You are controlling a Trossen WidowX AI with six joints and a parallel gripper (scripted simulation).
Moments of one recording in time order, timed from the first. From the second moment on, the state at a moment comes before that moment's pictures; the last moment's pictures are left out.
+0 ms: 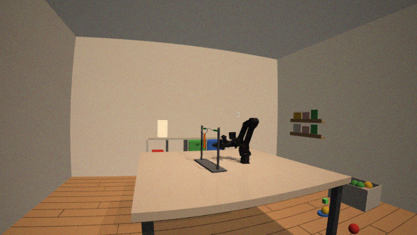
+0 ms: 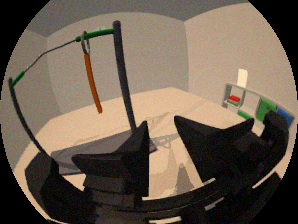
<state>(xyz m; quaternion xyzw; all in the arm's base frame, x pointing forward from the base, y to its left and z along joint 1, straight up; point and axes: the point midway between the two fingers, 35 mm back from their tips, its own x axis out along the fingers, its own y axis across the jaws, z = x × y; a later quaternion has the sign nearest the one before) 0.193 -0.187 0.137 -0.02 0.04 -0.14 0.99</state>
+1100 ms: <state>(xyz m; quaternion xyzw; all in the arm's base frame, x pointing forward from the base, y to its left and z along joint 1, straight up) 0.245 -0.112 0.141 -0.01 0.00 0.04 1.00</state>
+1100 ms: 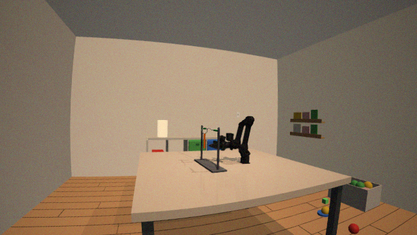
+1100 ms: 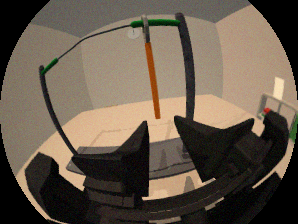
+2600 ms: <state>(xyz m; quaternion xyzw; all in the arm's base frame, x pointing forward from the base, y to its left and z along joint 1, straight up) 0.309 -0.108 0.145 -0.01 -0.01 0.04 1.00</state>
